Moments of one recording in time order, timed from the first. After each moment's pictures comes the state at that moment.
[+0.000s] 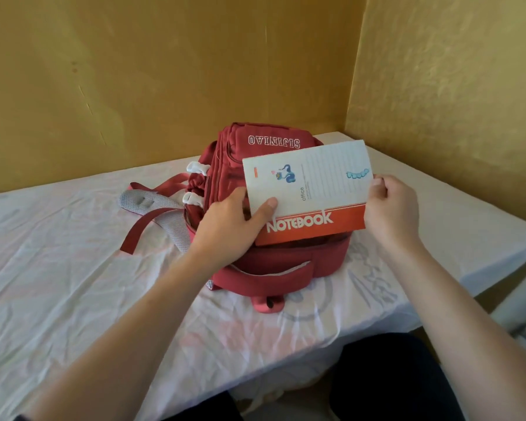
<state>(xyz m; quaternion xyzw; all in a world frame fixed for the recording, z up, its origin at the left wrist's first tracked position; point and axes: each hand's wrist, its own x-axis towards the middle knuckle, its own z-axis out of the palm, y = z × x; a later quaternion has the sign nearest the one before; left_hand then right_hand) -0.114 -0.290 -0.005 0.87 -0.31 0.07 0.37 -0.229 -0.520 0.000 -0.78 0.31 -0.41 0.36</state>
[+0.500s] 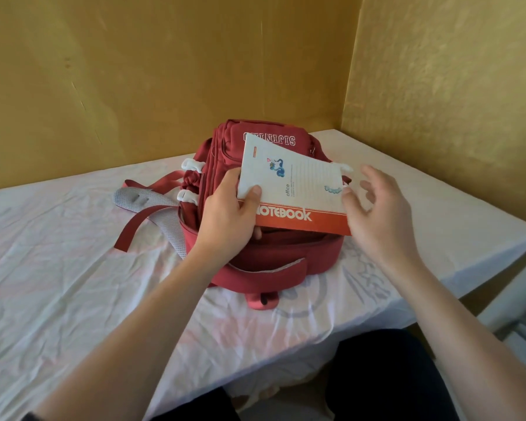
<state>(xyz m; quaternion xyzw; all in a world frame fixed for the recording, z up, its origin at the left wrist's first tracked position) -0.125 -0.304 -0.003 0.77 -0.32 0.06 0.55 -0.253 -0.501 -0.003 -0.83 0.19 -0.41 0.32</state>
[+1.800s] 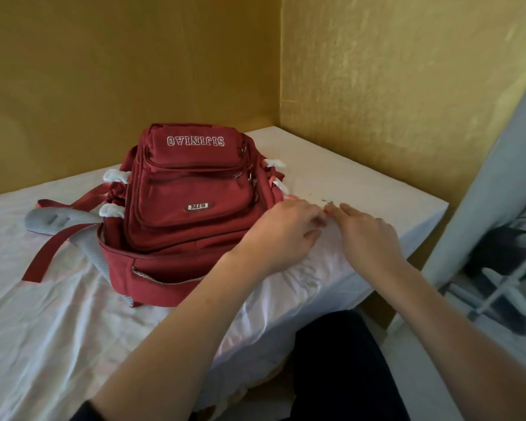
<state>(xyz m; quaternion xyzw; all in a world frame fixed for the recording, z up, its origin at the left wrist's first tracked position) -0.211 -0.438 -0.001 0.75 -0.61 0.04 0.25 -0.325 -0.568 -0.036 -0.94 0.25 -0.21 -0.08</state>
